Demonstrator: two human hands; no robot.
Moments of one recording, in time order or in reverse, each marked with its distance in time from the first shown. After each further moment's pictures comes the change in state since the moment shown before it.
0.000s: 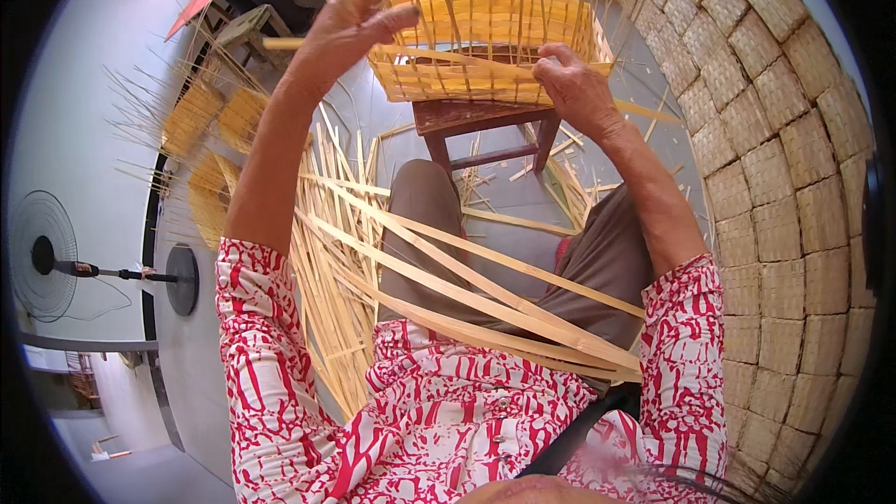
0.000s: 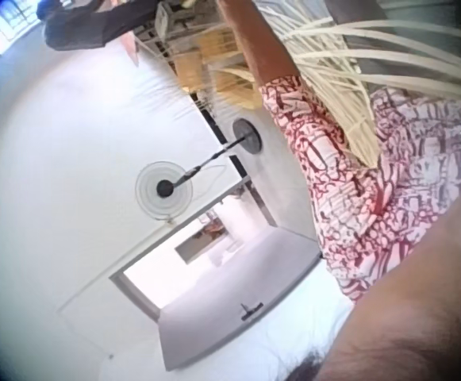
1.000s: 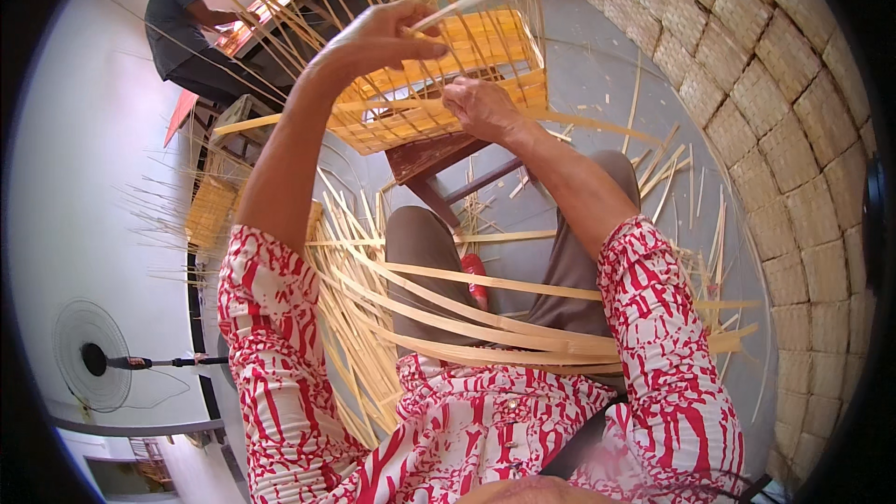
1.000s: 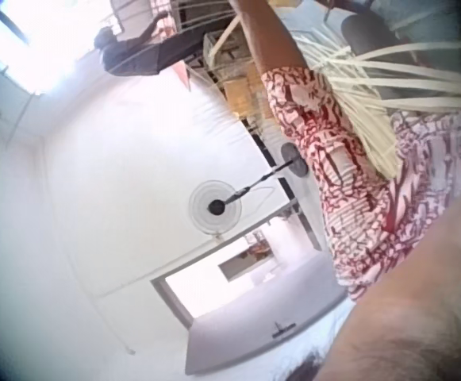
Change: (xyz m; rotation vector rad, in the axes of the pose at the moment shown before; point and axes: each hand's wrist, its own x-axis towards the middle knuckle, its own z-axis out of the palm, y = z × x) left_hand 0.107 0.065 0.070 0.289 -0.553 -0.088; right_hand 0.023 -0.012 0.058 0.273 0.119 0.126
